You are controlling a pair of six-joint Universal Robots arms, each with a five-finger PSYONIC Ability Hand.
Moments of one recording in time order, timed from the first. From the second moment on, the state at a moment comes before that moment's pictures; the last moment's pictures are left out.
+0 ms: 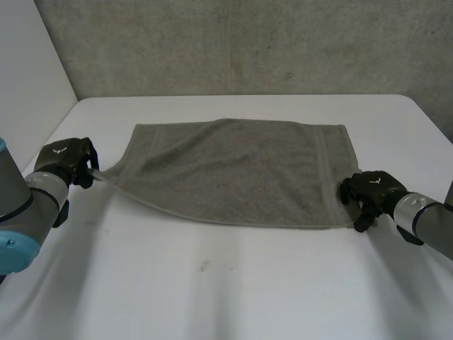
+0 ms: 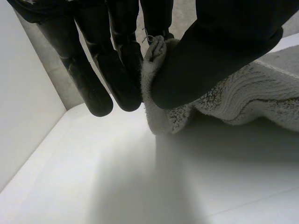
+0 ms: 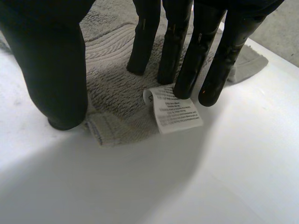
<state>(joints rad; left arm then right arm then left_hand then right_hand) 4.59 -1.96 -1.65 3.37 -1.55 3.22 1.59 -0.92 1.50 -0.04 1.13 2.62 1.20 1.22 1.22 1.22 1.04 0.61 0.71 0.71 0.71 0.49</state>
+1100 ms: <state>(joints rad) 4.57 -1.68 -1.77 2.99 -1.55 3.28 1.44 -1.20 1.60 0.62 1.14 2.16 1.20 1.22 1.22 1.22 1.04 0.98 1.18 1.18 1.19 0.98</state>
